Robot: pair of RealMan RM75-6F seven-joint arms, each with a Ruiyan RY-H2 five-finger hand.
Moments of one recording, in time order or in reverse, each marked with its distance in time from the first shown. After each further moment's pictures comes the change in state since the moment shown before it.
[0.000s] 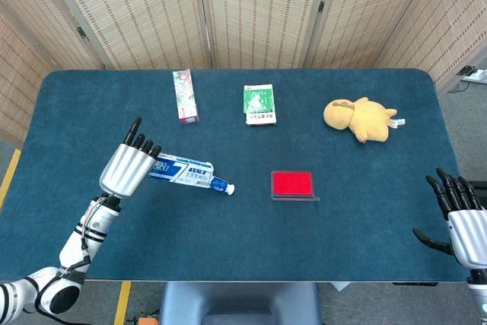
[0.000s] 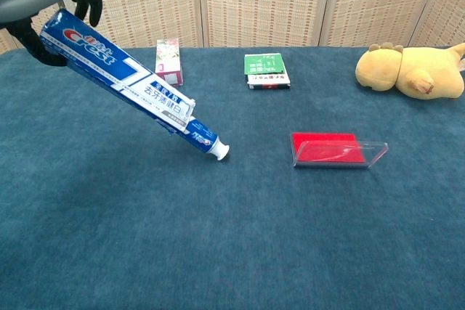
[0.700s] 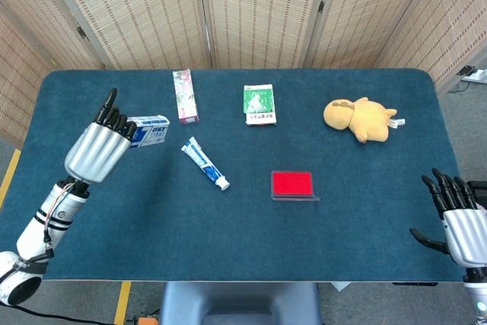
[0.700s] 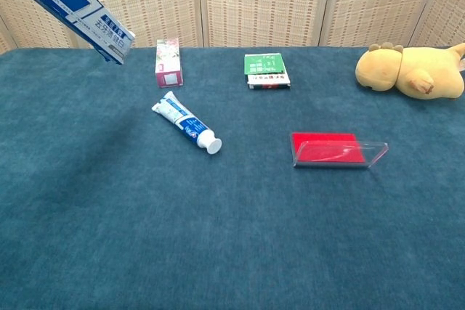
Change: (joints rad) left arm -0.002 0.236 -0.025 -0.005 0.153 0.011 0.022; right arm 0.006 -0.011 0.000 -0.012 0.006 -0.014 -0.042
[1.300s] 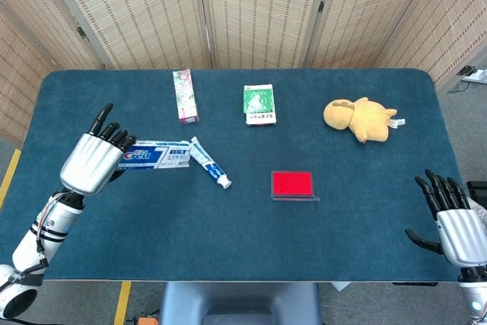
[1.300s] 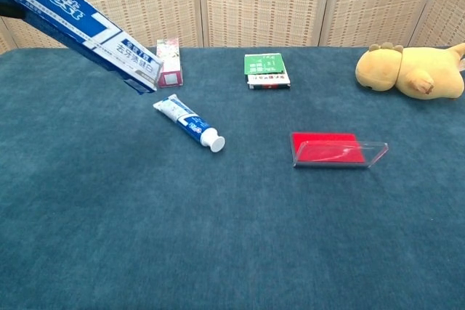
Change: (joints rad) left arm 0.069 -0.023 0.013 -0.016 0.000 0.010 -0.492; right arm 0.008 -0.004 -0.006 -0.005 -0.009 -0.011 -0.012
